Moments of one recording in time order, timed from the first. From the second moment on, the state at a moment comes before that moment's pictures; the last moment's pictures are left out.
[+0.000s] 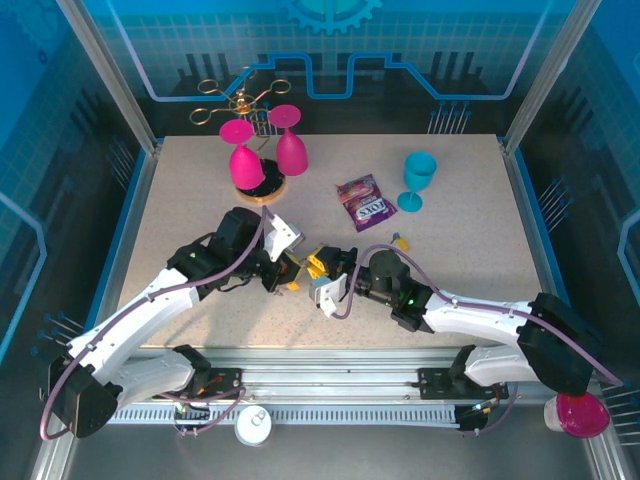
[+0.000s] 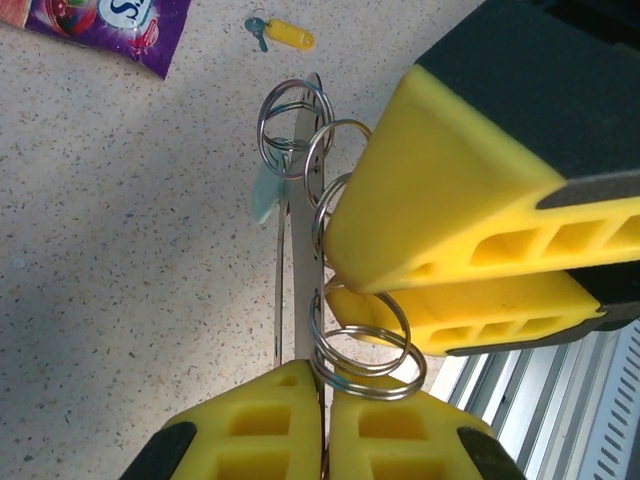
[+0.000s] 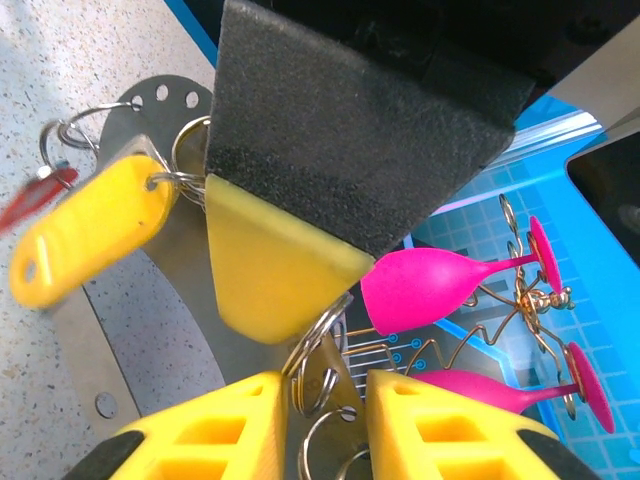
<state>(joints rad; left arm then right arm) -0.57 1.08 0.91 -0.63 0.43 0.04 0.93 1.27 0.54 0.59 -0.10 -1.20</state>
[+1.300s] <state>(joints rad) -0.57 0.93 0.69 -0.42 0.43 0.13 0.91 1.28 0.55 0.62 -0.12 -0.85</state>
